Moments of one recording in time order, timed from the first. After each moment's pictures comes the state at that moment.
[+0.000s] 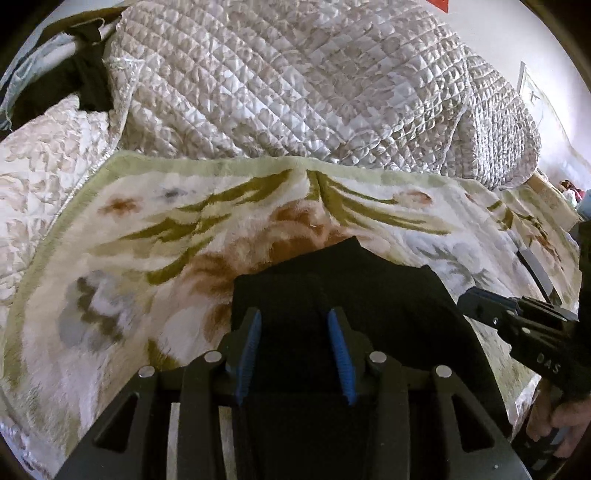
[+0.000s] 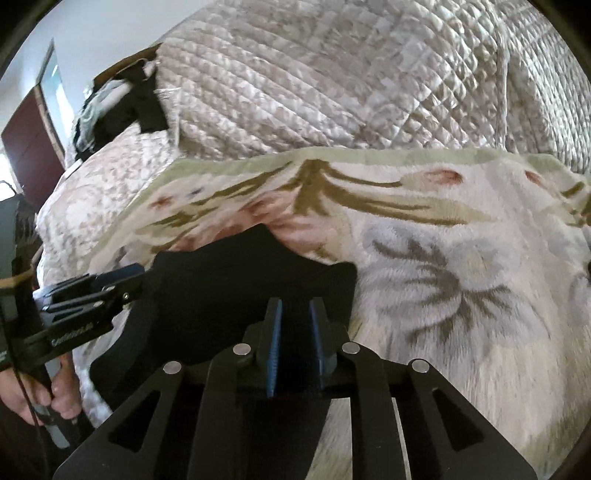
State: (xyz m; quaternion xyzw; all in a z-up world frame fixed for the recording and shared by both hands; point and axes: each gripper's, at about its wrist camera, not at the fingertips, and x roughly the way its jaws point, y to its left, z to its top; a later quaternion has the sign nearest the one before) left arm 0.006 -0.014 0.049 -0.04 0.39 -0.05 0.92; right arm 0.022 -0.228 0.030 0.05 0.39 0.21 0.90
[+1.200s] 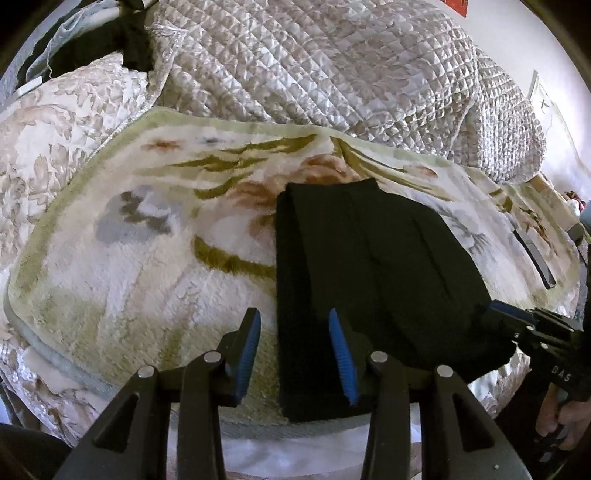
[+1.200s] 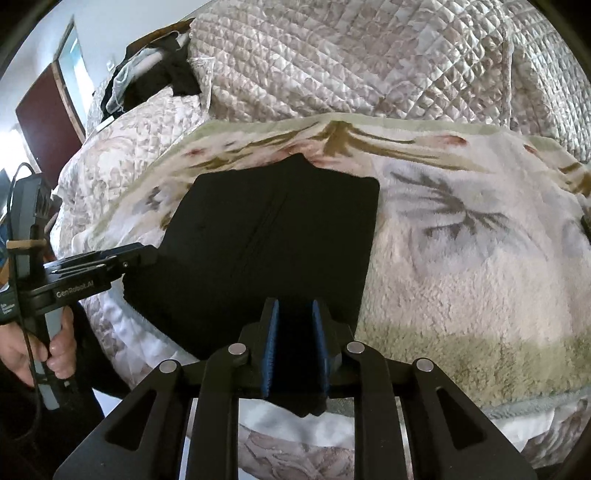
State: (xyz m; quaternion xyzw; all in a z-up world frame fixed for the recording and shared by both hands) left arm -0.061 0.016 0.027 -0.07 0.41 -0.03 0.91; right arm -0.049 -0.229 0.011 0.02 0.41 0.23 0.88
